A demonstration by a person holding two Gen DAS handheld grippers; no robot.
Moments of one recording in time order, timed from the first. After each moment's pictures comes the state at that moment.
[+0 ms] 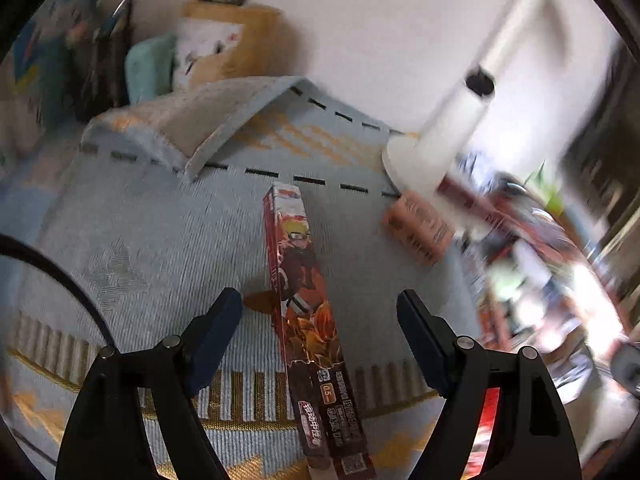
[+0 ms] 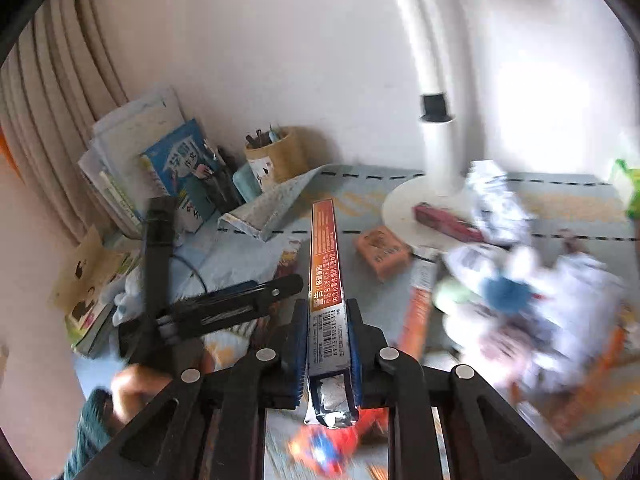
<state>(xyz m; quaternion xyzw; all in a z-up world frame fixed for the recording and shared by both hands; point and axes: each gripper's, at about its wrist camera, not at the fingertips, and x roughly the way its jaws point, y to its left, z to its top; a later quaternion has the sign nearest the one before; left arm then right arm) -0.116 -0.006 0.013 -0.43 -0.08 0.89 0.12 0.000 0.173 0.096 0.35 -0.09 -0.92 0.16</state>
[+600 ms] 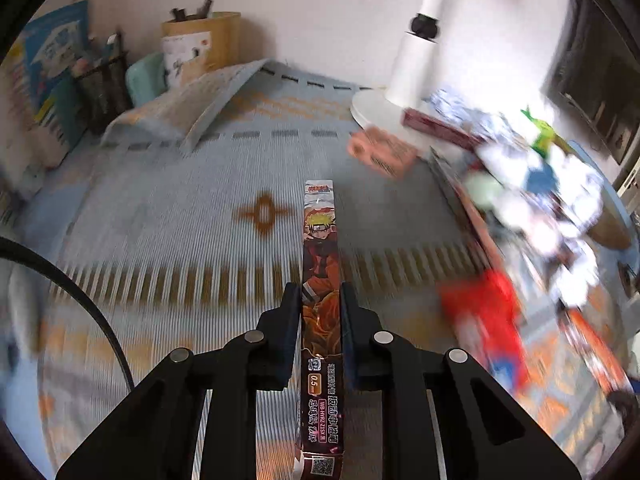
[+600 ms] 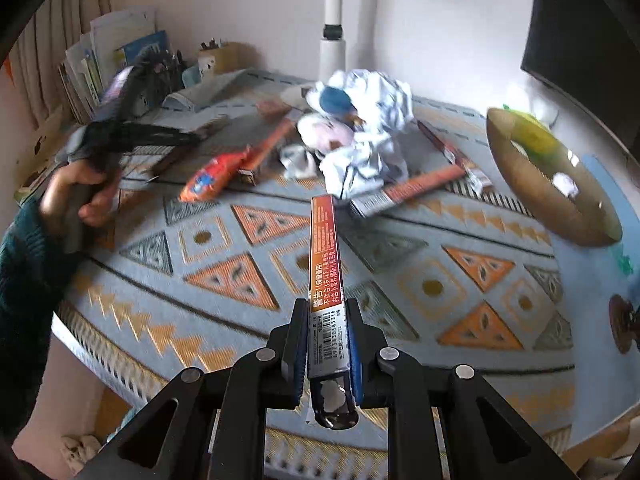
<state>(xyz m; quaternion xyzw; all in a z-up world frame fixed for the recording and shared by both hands) -0.030 0.003 0.021 -0.45 -0.01 0.89 0.12 0.176 0.260 0.050 0.44 0.03 -0.89 0.04</state>
